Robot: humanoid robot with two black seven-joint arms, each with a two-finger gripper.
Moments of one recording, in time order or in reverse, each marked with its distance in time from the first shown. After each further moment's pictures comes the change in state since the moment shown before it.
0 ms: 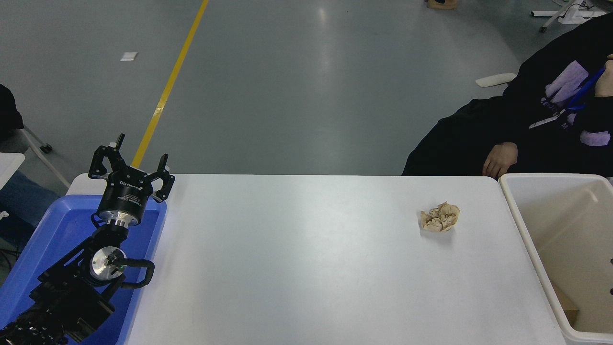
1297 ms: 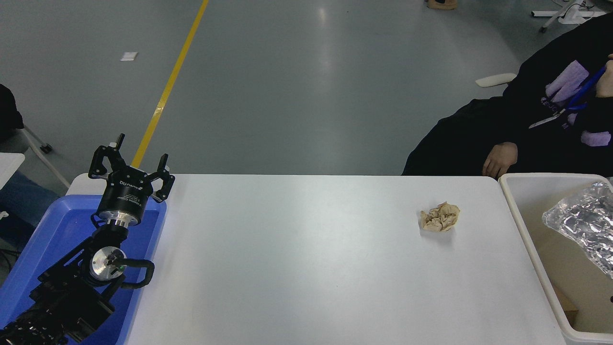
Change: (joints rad) left arm 0.000 0.000 0.000 0.000 0.000 0.000 -0.001; right arm -0.069 0.033 0.017 -0.082 0.061 -0.004 0.002
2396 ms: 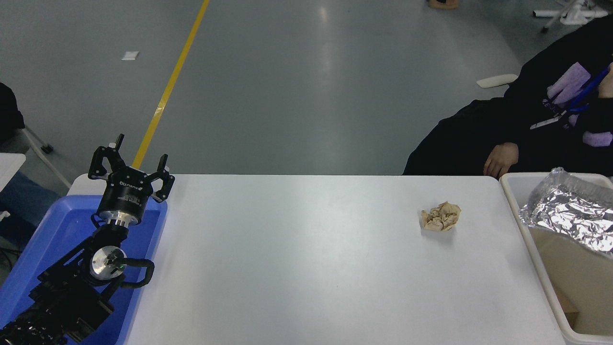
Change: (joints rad) left arm 0.000 0.000 0.000 0.000 0.000 -0.001 0.000; right arm 0.481 -0.301 -0.324 0.613 -0.170 0.115 0.084
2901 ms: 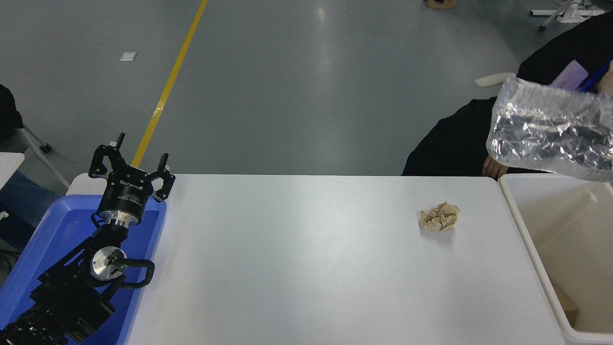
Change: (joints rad) left arm -0.001 0.000 0.000 0.000 0.000 0.000 0.000; right arm 0.850 -0.058 -0.476 0.369 -0.172 0.474 0.001
